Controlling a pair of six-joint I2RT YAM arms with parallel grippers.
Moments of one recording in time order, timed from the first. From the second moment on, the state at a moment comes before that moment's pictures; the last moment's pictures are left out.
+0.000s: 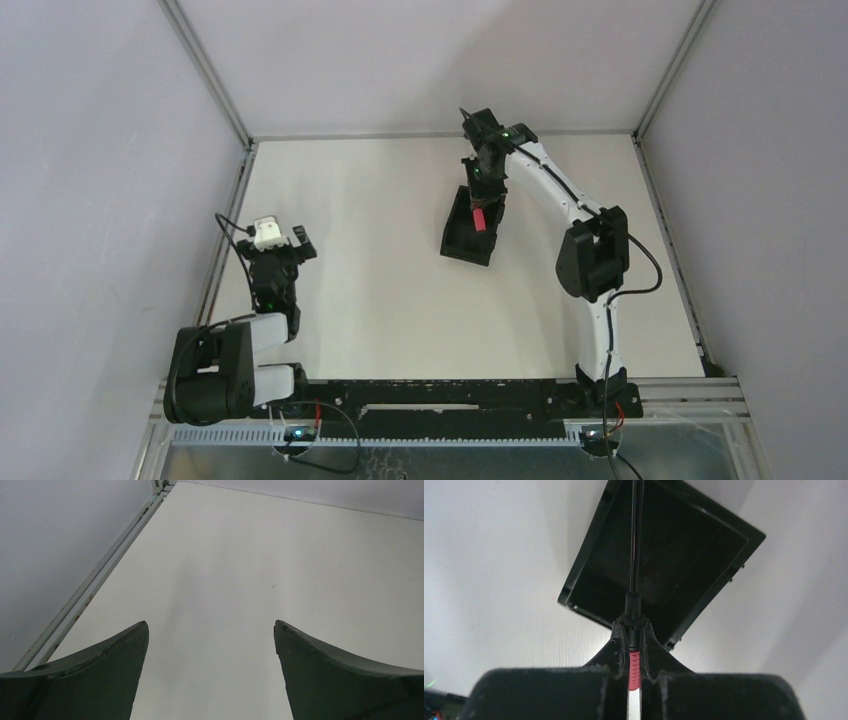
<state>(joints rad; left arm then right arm) 0.06 1.26 0.18 1.02 -0.18 -0.04 0.46 2.08 2.03 -1.14 0.00 0.29</state>
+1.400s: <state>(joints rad) 0.06 1.26 0.18 1.02 -0.18 -0.04 0.47 1.28 1.23 -0.55 0.14 0.21</state>
